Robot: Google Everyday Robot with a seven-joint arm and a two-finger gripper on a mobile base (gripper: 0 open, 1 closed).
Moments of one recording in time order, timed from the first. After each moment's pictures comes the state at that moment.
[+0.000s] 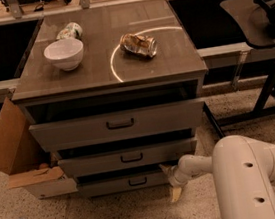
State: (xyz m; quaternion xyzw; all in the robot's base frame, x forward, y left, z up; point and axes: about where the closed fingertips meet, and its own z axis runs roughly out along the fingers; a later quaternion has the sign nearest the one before) arm 0.601 -0.105 0.186 -0.74 0.62 0.07 0.23
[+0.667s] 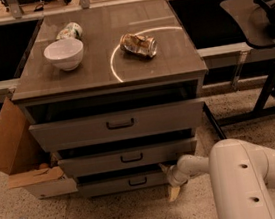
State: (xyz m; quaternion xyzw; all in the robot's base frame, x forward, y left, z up) arm 0.614 -0.103 0.171 -0.73 0.63 0.07 0.24
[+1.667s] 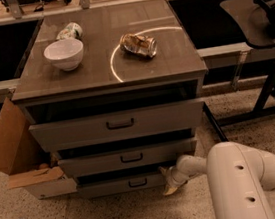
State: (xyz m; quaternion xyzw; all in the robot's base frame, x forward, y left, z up) arm 0.612 -0.097 0.155 -0.73 0.63 0.09 0.23
